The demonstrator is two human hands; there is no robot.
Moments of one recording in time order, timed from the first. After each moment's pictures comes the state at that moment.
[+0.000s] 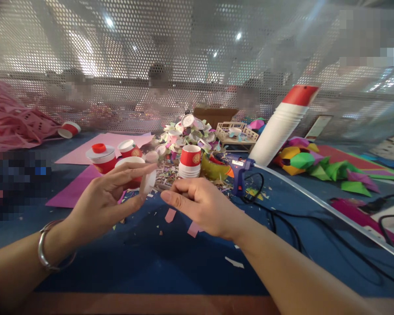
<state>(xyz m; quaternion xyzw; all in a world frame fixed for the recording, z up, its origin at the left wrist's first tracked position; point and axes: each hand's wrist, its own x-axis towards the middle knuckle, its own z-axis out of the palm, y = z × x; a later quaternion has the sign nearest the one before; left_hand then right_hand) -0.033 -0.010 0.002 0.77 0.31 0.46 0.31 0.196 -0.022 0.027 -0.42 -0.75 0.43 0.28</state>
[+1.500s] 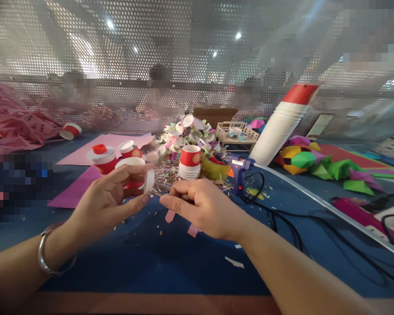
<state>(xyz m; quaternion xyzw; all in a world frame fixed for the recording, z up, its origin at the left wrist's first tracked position) -0.028 -0.013 -0.001 0.71 0.32 0.48 0.40 0.202 -0.024 0.029 -0.44 -0.77 0.40 0.24</state>
